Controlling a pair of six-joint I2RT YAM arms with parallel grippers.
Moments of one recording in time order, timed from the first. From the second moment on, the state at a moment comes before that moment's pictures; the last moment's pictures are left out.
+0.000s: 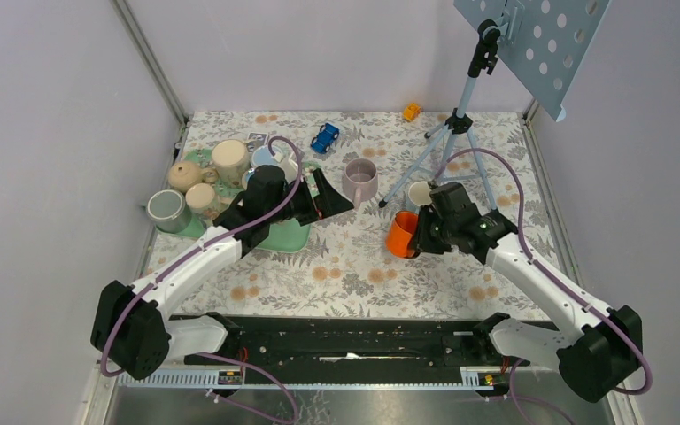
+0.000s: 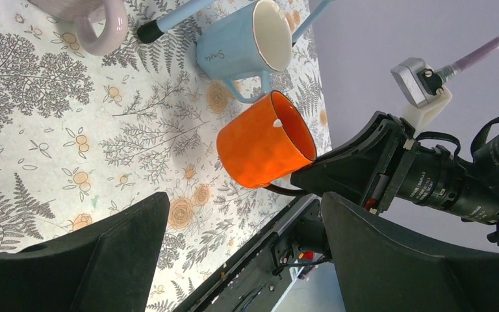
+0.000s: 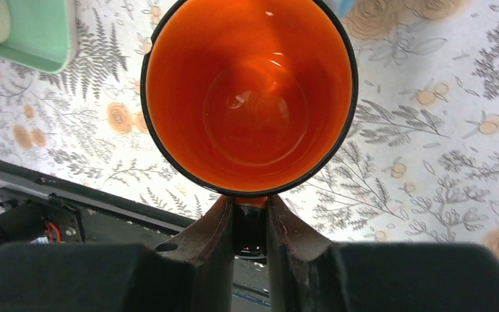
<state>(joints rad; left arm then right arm) -0.54 1.21 0.86 -0.06 0.39 -0.86 0.54 1.12 0.89 -0.71 -0.08 0.62</state>
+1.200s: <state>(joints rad) -0.52 1.17 0.86 -0.10 0.47 -0.79 0.53 1.07 0.65 -0.65 0.49 0.78</state>
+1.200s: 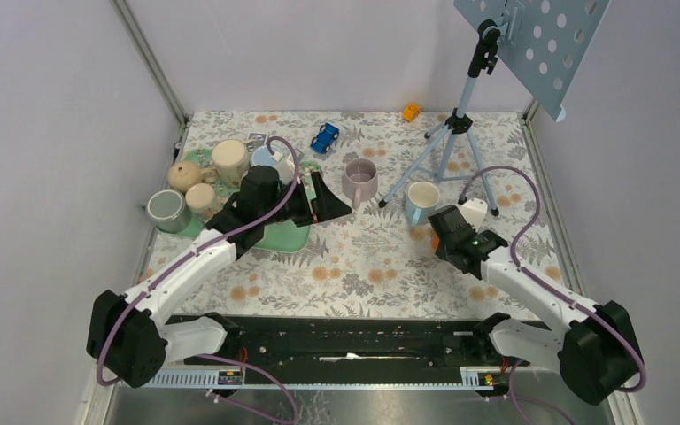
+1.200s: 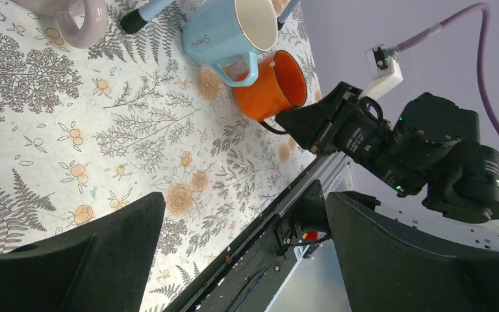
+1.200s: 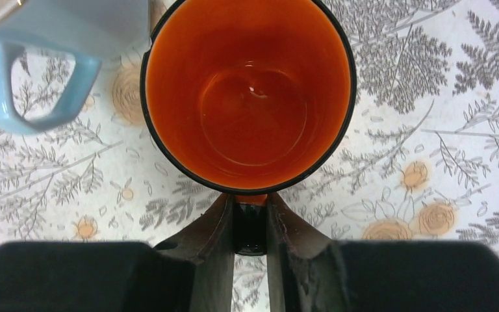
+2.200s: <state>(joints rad) -0.52 1.14 0.86 -0.17 0.46 -0.79 0.33 1.32 0.64 -0.17 0.46 0.58</state>
